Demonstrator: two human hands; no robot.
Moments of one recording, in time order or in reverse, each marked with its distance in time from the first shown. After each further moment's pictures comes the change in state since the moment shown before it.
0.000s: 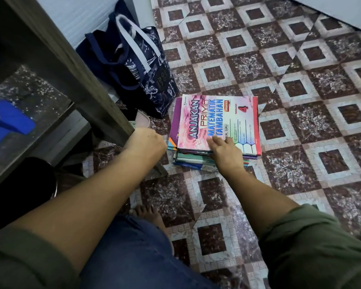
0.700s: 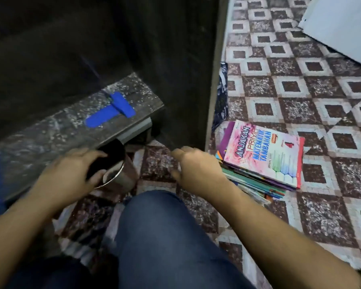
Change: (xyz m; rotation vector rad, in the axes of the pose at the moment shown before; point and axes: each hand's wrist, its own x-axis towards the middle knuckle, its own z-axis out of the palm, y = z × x) left_hand -0.257 -0.078 0.164 -0.800 0.321 -0.628; right_hand -0.107 -0.195 -0.186 0.210 0.046 -0.600
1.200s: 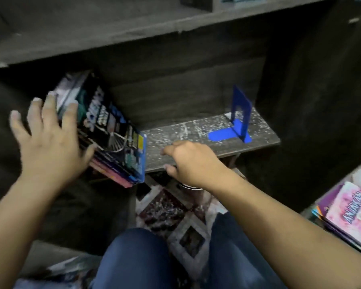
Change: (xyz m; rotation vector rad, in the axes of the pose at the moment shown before) left_hand -0.204 -0.175 -0.126 0.356 0.534 -0.685; right_hand 0.064 -0.280 -0.030 -0.083 0.020 -0.659
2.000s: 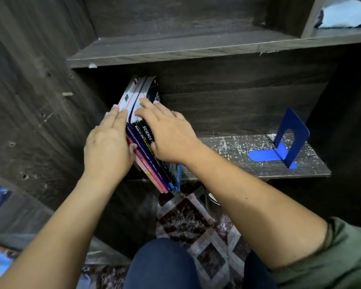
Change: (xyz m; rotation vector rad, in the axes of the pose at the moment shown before) left_hand -0.004 -0.026 0.006 -0.214 -0.035 -0.179; right_hand 0.136 -0.097 -0.002 0.037 0.228 -0.261
